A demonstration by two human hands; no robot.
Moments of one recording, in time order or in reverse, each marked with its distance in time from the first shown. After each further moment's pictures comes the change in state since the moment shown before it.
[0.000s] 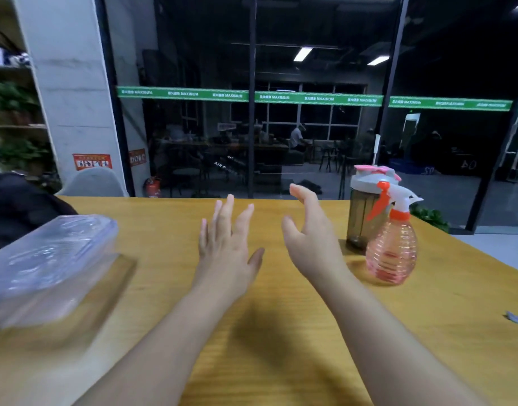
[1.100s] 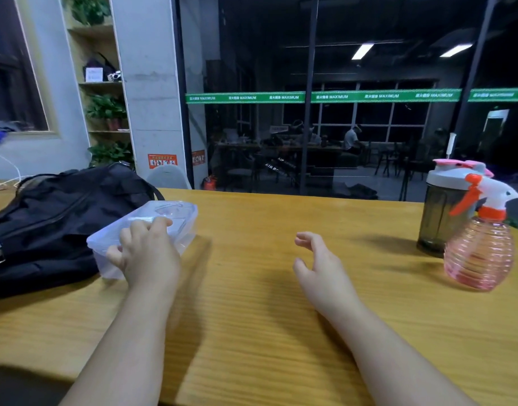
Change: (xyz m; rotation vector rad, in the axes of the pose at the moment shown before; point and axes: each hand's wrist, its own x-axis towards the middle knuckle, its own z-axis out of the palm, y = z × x) left_hand -0.055 -0.146 -0.085 0.383 0.362 -0.642; right_hand -0.057 -0.005 0.079 0.021 -0.327 0.114
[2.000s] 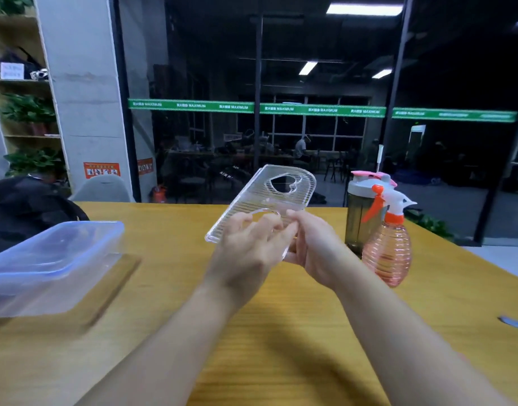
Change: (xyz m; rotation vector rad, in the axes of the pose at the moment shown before) left_hand -0.081 0.176 -0.001 -0.504 0.342 1.165; right_hand 0.028 0.000 -0.109 0.915 -0.088 0.256
